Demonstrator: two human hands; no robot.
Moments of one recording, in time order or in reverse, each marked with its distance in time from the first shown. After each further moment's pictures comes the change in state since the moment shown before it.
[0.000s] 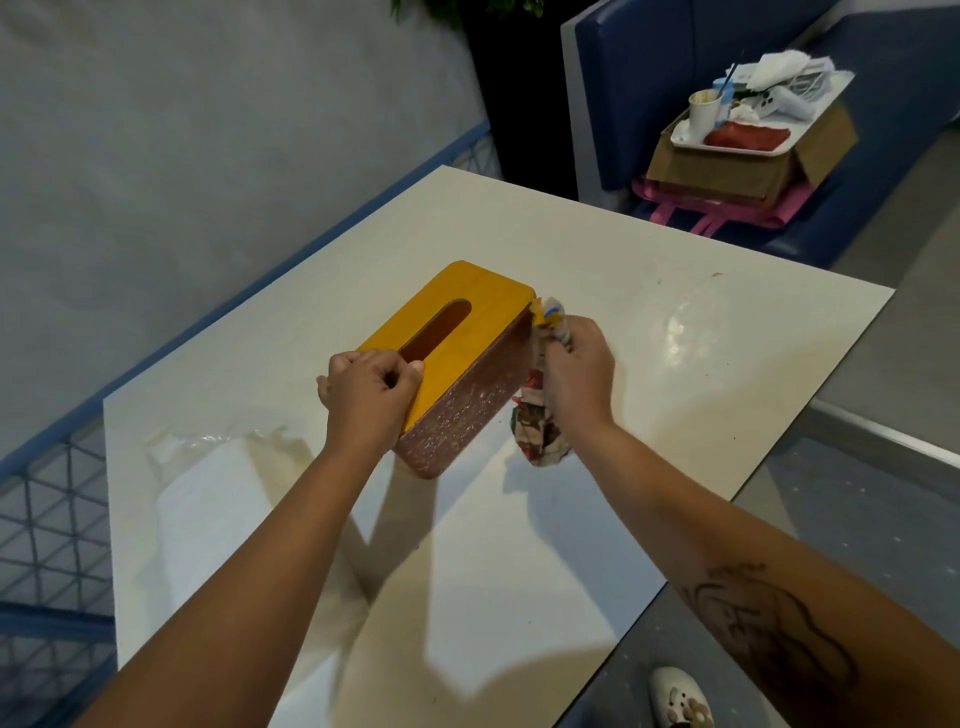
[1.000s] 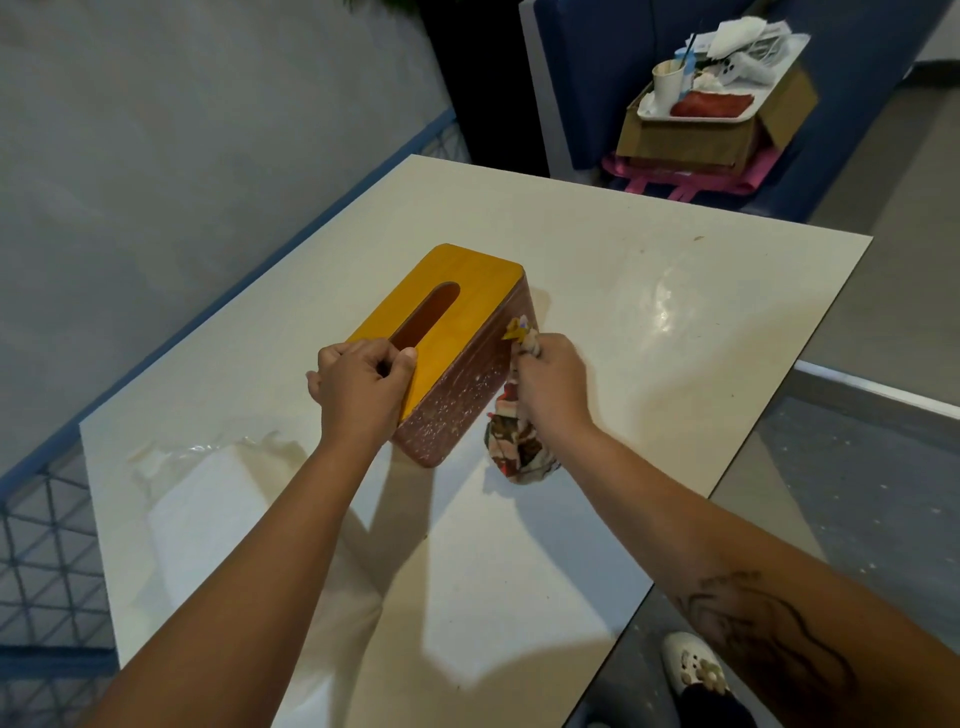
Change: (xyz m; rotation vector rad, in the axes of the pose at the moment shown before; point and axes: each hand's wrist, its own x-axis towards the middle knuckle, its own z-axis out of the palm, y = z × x) left_hand 0.002 -0.006 0.002 0.011 -0.014 0.022; right_hand -0.026 0.010 0.014 -0.083 -0.129 0.194
